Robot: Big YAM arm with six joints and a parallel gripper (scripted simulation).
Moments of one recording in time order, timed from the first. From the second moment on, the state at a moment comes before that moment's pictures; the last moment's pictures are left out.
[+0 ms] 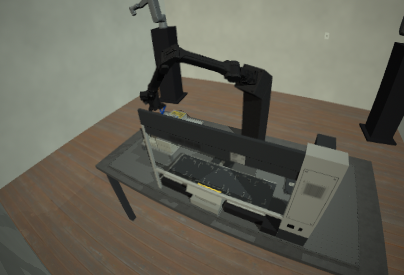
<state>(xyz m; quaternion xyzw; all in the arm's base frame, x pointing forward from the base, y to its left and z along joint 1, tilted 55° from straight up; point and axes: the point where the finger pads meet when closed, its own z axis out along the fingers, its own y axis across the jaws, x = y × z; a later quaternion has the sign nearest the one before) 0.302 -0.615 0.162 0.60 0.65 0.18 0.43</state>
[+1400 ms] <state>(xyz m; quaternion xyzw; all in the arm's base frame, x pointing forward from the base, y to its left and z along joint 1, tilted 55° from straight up) 0.197 -0.642 0.032 0.62 0.64 0.19 0.42</state>
